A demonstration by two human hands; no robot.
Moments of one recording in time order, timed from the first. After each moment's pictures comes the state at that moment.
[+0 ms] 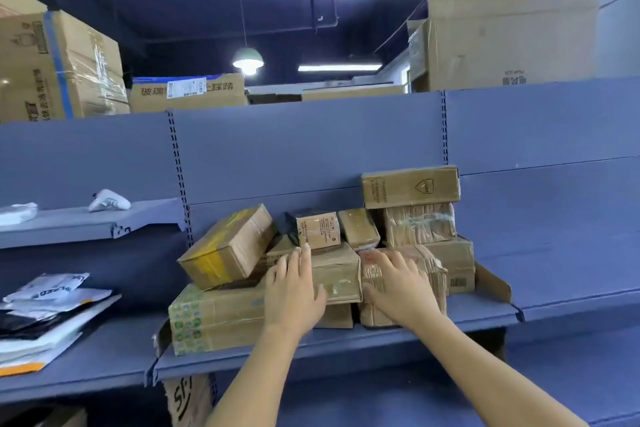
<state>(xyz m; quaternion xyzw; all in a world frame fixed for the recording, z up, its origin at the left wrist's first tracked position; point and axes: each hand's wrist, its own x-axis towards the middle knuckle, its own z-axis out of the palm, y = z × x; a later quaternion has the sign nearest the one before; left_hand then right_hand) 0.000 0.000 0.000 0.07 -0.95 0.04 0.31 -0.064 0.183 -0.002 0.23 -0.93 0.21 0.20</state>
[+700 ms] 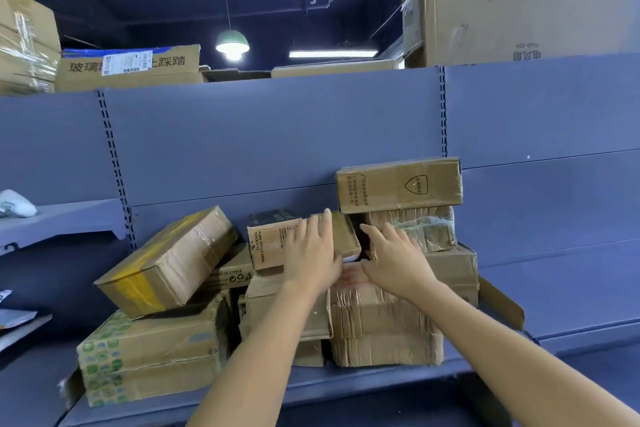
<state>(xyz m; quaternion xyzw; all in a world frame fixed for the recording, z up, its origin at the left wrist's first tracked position) -0.181 0.049 0.033 0.04 -0.94 0.08 0.33 -0.226 0.200 0.020 0.26 -0.92 0.19 0.22</state>
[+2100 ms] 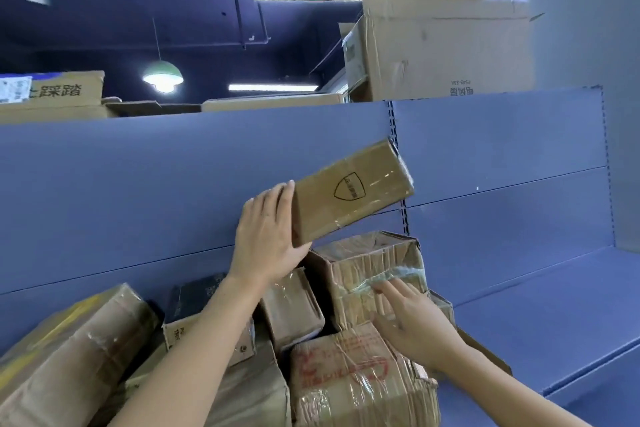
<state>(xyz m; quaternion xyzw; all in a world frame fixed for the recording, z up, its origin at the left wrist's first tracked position) -0.293 0.023 0.130 -0.12 -0.85 0.07 0.50 -0.309 0.253 0.003 0.24 -0.91 0.21 0.27</state>
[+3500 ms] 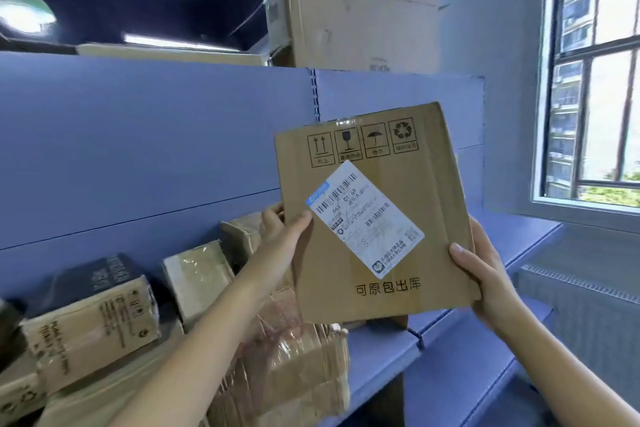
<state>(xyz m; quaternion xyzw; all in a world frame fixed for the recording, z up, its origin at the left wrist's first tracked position) -0.286 0.133 0.073 -0.17 -0.72 -0.66 0.09 -0.229 0.402 0.006 0.18 -0.61 0.72 0.27</state>
